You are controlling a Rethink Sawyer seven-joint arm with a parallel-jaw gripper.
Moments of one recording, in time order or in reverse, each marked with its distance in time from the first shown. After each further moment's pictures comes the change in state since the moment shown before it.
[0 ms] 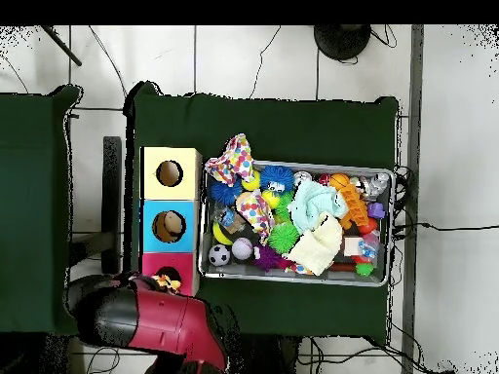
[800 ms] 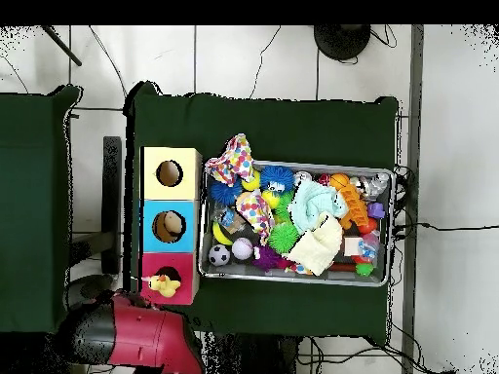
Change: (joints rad) arm 0.082 -0.001 -0.002 0.031 0.016 0.000 0.003
